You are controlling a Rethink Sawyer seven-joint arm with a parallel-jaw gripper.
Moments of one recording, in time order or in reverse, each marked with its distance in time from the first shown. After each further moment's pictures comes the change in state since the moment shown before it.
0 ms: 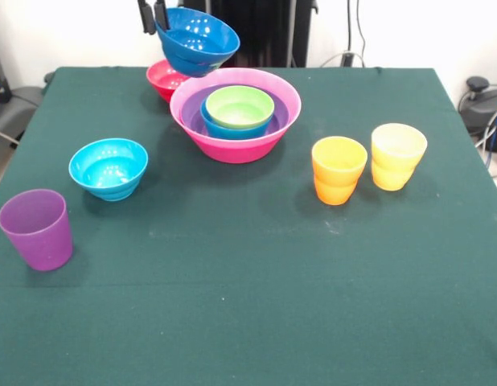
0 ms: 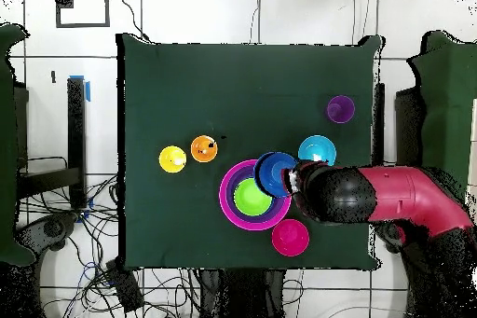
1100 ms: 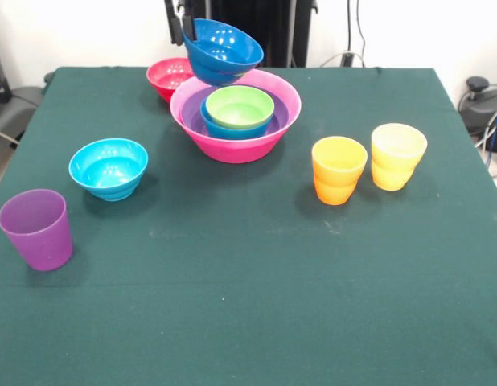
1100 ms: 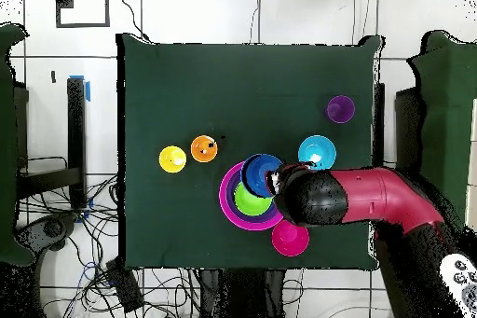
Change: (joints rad) arm 0.100 0.004 -0.085 0.028 0.000 -0.083 0.003
